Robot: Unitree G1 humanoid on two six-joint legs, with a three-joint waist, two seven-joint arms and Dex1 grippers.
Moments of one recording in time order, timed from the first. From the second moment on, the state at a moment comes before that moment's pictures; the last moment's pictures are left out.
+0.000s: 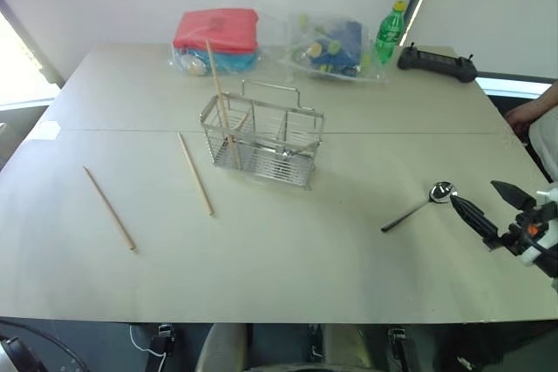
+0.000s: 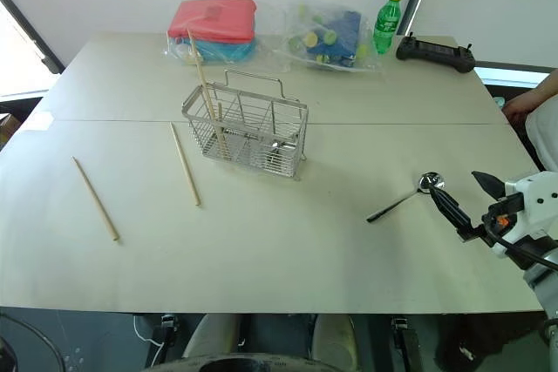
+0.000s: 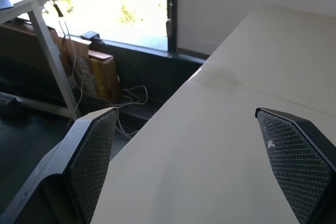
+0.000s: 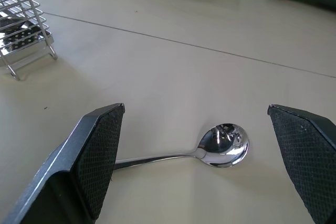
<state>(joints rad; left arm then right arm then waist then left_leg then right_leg) -0.24 0.85 0.80 0.49 -0.42 0.36 -0.31 0.31 -0.66 -0.66 -0.39 0.61 0.46 0.65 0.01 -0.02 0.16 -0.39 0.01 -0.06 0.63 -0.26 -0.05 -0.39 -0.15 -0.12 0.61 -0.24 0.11</state>
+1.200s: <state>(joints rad) -0.23 0.95 0.52 -0.06 -0.72 0.69 -0.82 0.12 -1.00 -0.63 -0.16 0.53 0.43 0.85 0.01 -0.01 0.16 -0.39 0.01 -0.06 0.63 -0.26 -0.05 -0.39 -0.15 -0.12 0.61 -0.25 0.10</state>
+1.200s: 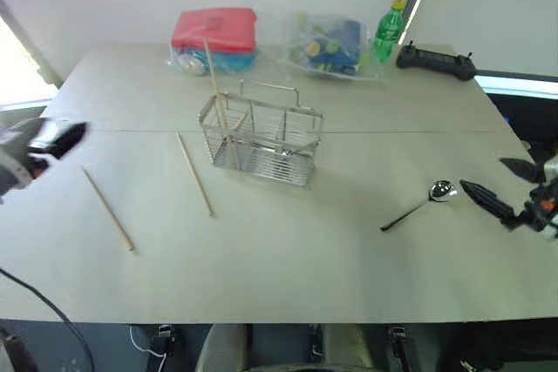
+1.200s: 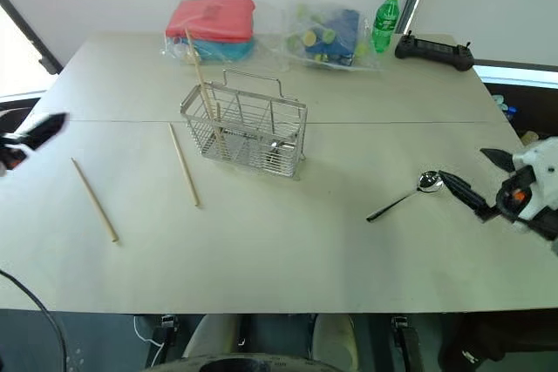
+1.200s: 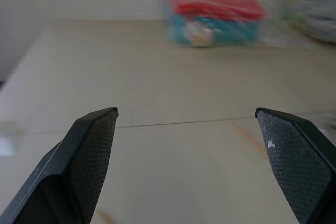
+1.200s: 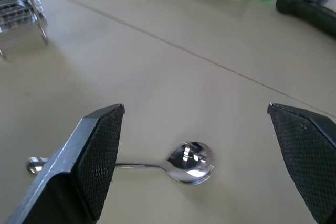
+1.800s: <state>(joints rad) -0.62 0.87 0.03 -0.37 -0.85 0.78 -1.13 -0.73 -1.10 0.20 0.48 0.13 -0.19 1.60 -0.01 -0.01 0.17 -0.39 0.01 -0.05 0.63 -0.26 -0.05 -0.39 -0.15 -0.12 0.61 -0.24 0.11</state>
